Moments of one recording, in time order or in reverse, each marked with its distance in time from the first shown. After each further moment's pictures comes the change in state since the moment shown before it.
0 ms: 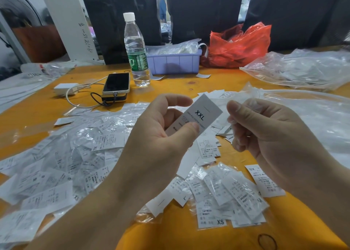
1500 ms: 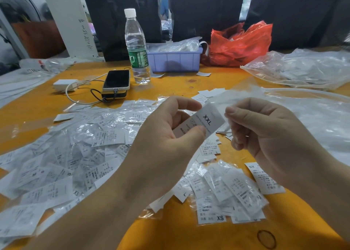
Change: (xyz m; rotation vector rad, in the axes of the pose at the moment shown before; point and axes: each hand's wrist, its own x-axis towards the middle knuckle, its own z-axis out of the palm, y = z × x) left_hand -0.003 -0.001 0.005 0.071 -0.038 -0.019; right_hand 0.000 0.002 0.000 0.003 -0.035 0.050
